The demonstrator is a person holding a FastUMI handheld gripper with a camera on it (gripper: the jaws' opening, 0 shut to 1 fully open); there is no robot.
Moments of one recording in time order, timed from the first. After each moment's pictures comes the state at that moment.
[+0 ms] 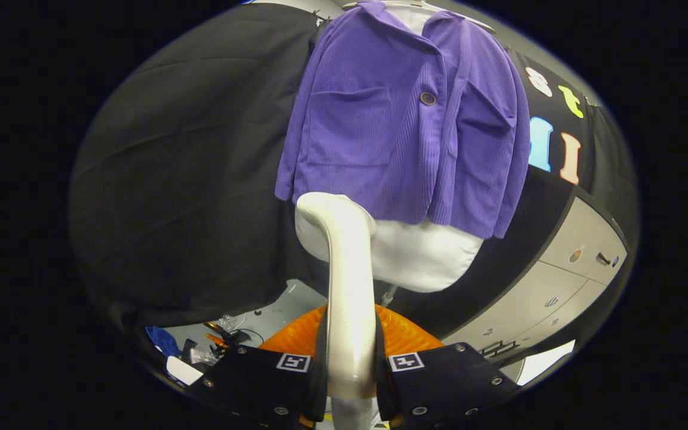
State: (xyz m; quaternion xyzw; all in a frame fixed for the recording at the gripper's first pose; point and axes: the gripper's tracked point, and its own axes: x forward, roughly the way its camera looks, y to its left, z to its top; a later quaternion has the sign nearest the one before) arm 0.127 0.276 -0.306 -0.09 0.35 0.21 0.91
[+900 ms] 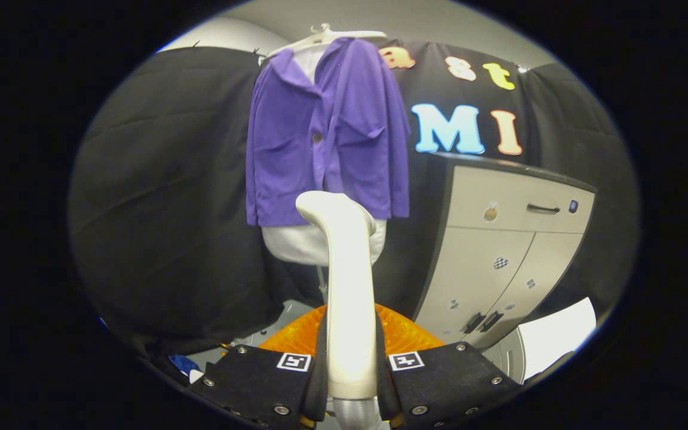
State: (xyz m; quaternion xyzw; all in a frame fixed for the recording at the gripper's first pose) arm 0.047 0.115 -0.196 0.02 0.26 0.13 0.96
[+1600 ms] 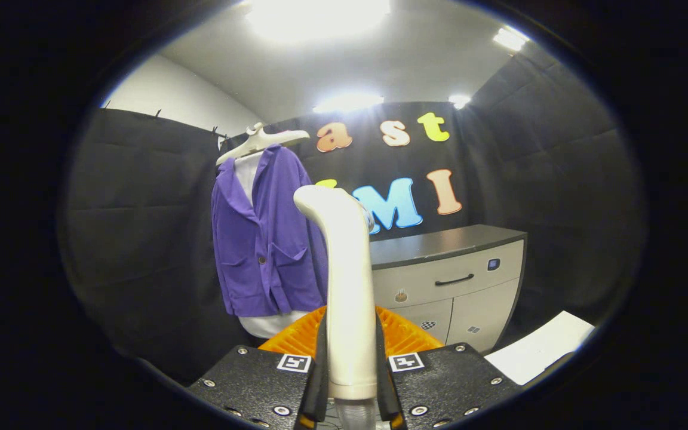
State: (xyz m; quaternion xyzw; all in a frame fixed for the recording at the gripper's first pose) arm 0.041 -0.041 -0.047 0.10 0.11 0.05 0.99
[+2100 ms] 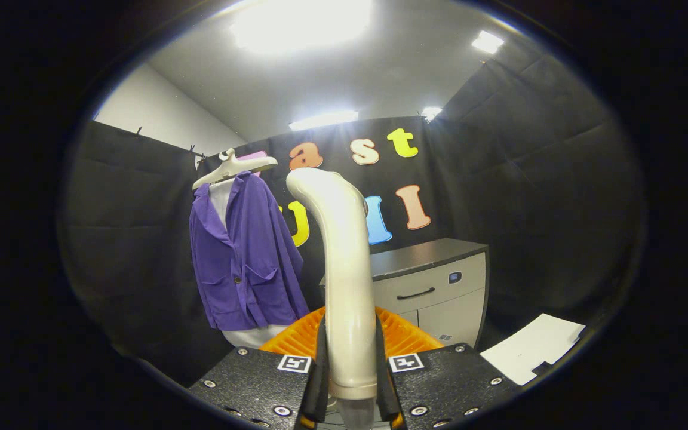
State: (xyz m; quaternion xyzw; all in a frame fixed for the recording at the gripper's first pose) arm 0.018 -0.098 -0.031 0.10 0.09 -0.01 0.99
